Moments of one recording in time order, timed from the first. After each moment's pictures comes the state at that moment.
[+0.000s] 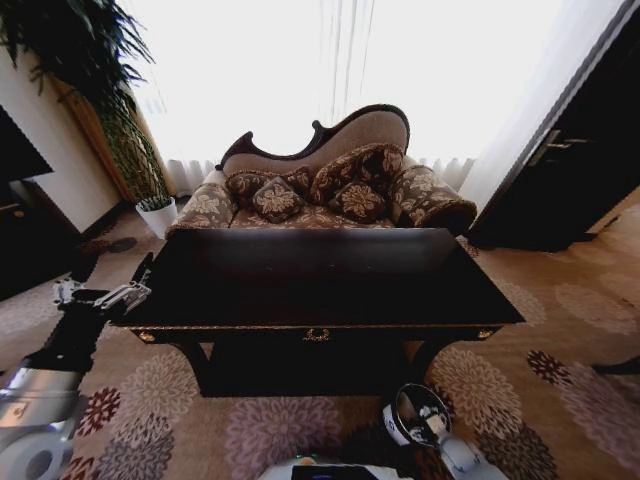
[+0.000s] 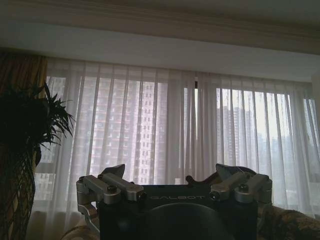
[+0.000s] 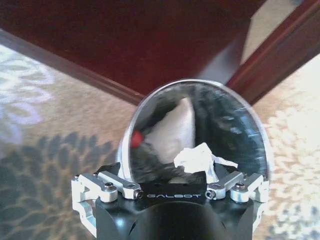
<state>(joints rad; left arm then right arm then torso) 1.65 -1.34 -1.26 -2.50 -0.77 0.17 0.30 -1.25 1.07 0.27 0.88 0.07 -0.10 -0.13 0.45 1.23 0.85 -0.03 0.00</state>
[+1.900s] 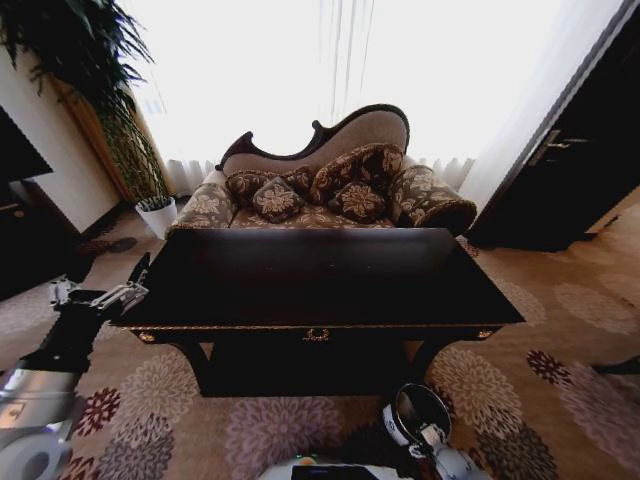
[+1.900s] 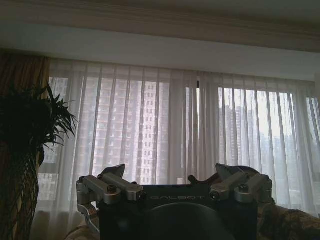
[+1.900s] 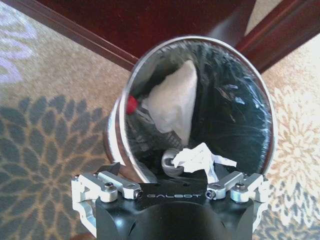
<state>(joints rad) 1.65 -1.34 -1.28 -2.50 -0.78 0.17 0.29 -1.17 1.12 0.23 0.71 -0.02 -0.13 -0.05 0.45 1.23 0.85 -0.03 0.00</state>
